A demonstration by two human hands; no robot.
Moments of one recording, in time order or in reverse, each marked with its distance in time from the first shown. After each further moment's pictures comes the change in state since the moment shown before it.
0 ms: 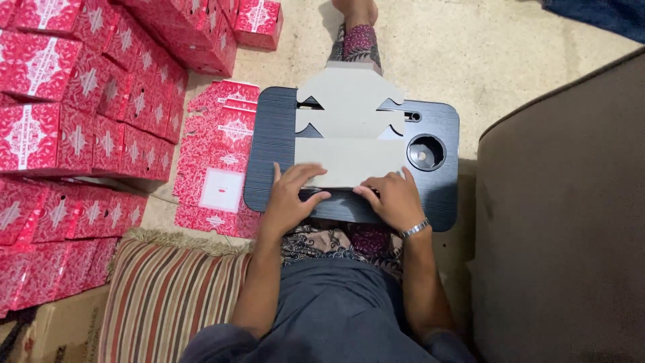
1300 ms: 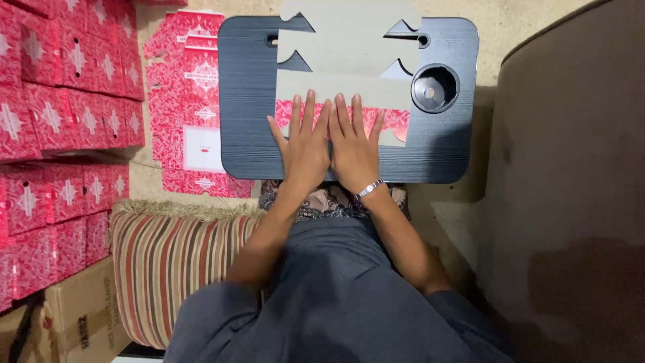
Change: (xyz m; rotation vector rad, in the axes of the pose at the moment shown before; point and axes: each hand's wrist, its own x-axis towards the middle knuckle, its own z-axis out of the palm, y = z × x) left_hand 0.021 -0.013 0.087 0.497 0.034 -0.059; right_hand 0.022 -0.043 0.083 0.028 0.283 -0.003
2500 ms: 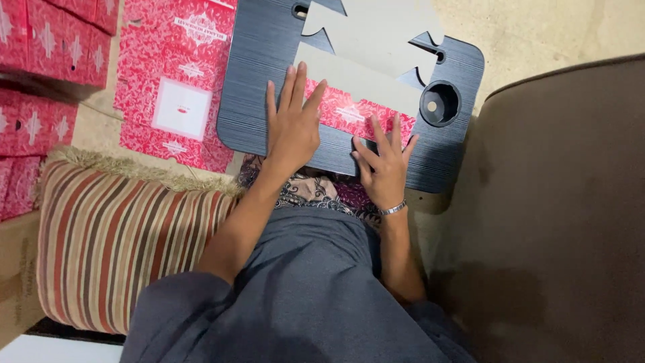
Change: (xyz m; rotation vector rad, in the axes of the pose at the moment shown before) left_hand 0.002 -0.034 -0.015 -0.067 0.083 0.003; right_hand -0.044 0.049 -0.028 0.058 0.123 -0.204
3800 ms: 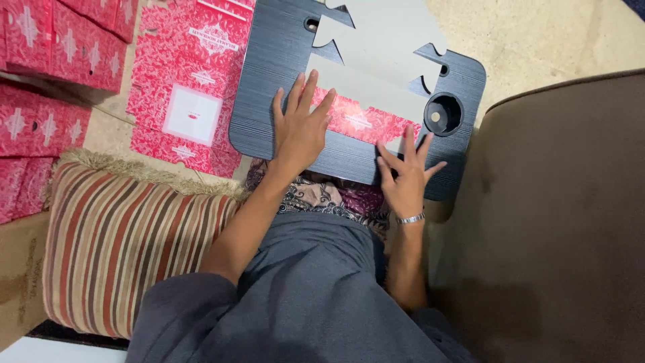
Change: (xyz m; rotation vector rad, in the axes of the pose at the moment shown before) left_hand 0.003 -0.008 -0.003 0.020 -0.015 0.010; right_hand -0.006 0.006 -0.022 -0.011 -0.170 0.371
